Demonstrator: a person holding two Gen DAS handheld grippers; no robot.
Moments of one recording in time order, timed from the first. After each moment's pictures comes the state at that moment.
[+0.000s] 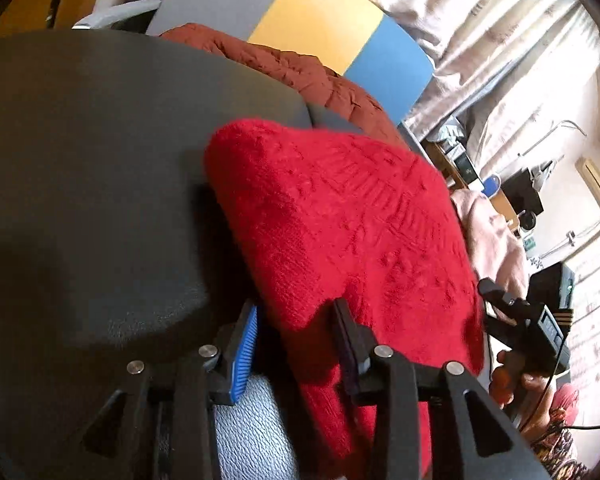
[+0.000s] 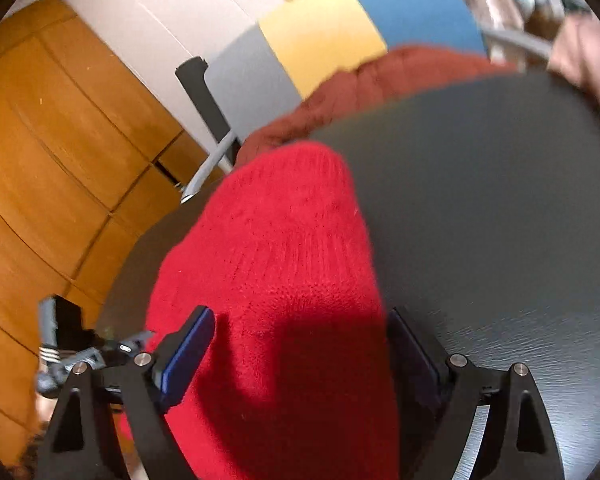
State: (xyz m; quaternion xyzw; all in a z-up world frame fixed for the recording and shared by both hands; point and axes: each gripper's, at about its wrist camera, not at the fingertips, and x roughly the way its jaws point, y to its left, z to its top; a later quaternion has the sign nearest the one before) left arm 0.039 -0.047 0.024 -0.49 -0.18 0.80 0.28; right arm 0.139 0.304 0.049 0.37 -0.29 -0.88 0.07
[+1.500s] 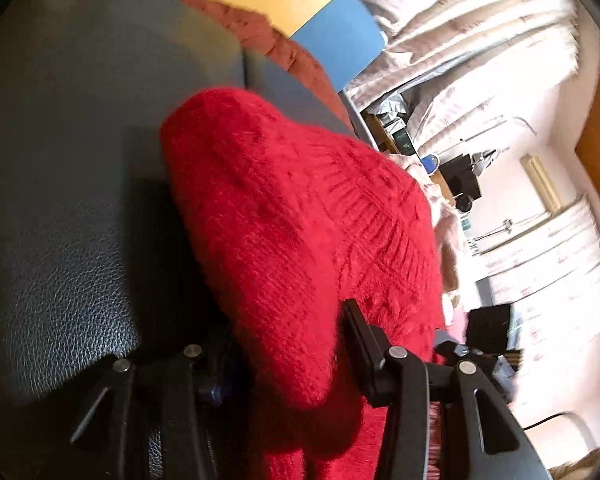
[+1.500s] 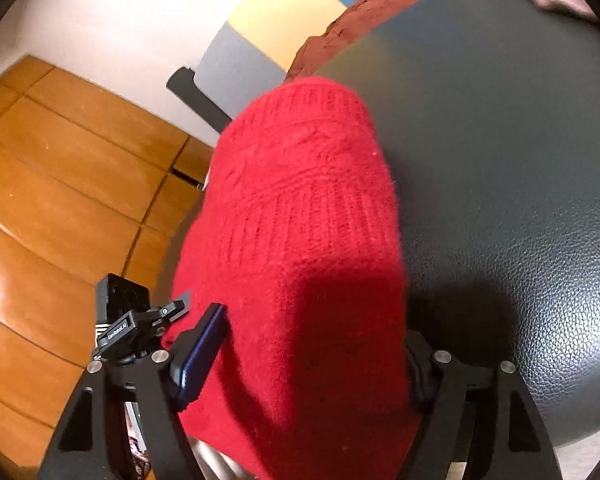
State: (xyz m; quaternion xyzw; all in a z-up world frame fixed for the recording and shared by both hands) left arm 0.081 0.002 -0.002 -0.51 -0.22 0.73 0.40; right arm 0.281 0.286 0.014 0.38 -0.38 -0.84 0.09
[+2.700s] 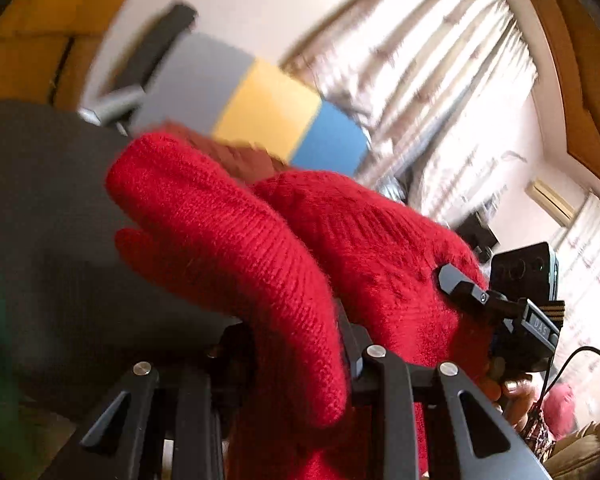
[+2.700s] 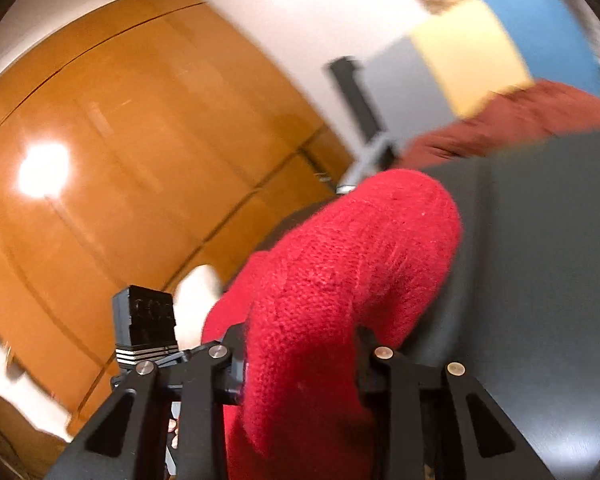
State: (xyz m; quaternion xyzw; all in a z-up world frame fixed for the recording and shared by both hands) left arm 0.179 -0.141 0.159 -0.32 -0.21 0.87 0.31; right arm 0.242 0.131 0.184 0.27 -0.24 -0.88 0.32
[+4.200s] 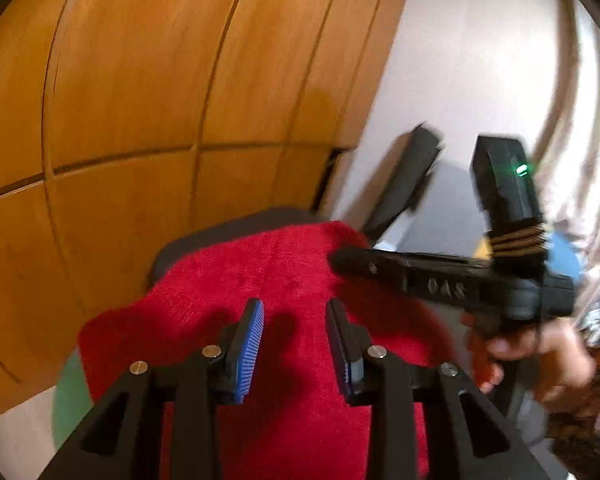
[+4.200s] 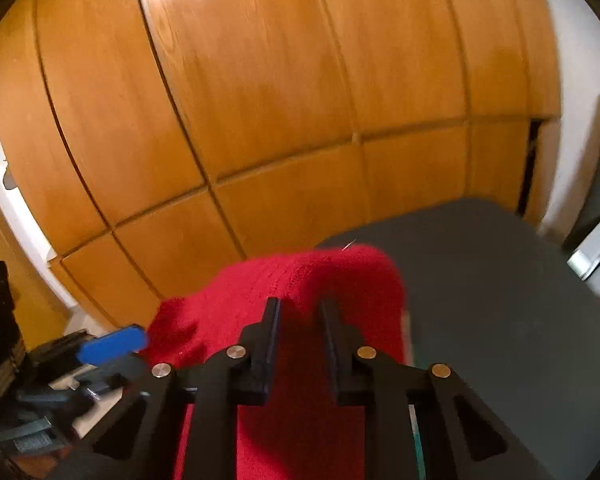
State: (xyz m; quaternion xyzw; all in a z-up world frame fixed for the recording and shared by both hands) left arm 0.185 -0.448 0.210 -0.28 -0.17 0.93 -0.15; right arm 0.016 -0.384 0.233 0.36 0.09 -0.77 0.52
